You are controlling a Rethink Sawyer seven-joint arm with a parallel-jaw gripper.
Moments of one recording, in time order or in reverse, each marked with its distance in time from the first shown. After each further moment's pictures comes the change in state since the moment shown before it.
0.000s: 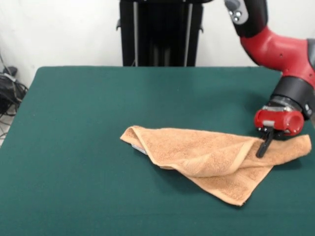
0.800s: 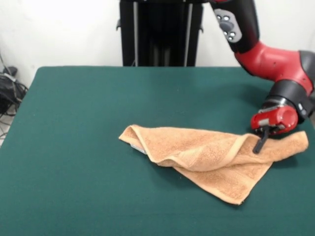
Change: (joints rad) arm -0.023 0.112 0.008 -0.048 -0.116 -0.199 0.145
